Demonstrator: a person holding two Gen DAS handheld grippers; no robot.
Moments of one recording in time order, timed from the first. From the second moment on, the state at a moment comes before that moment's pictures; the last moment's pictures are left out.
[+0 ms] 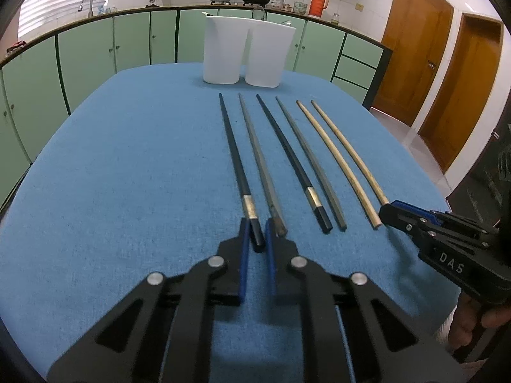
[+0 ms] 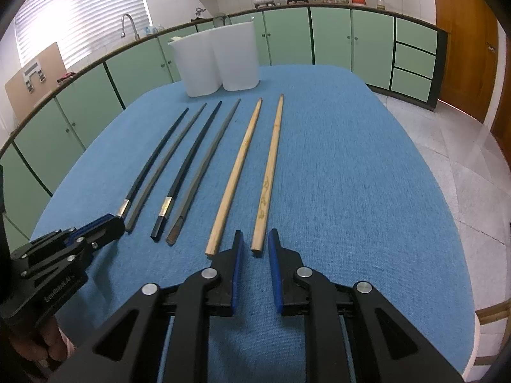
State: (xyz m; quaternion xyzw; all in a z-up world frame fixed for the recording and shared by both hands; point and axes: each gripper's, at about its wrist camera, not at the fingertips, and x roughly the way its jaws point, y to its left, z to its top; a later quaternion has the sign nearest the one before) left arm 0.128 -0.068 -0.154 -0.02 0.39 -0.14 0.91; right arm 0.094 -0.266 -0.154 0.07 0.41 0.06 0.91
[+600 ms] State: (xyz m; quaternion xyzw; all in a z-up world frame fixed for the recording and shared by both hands) left arm 0.125 -0.061 -0.114 0.02 0.34 -0.11 0.93; right arm 0.089 -0.274 -0.116 0.05 0.37 0.04 0.93
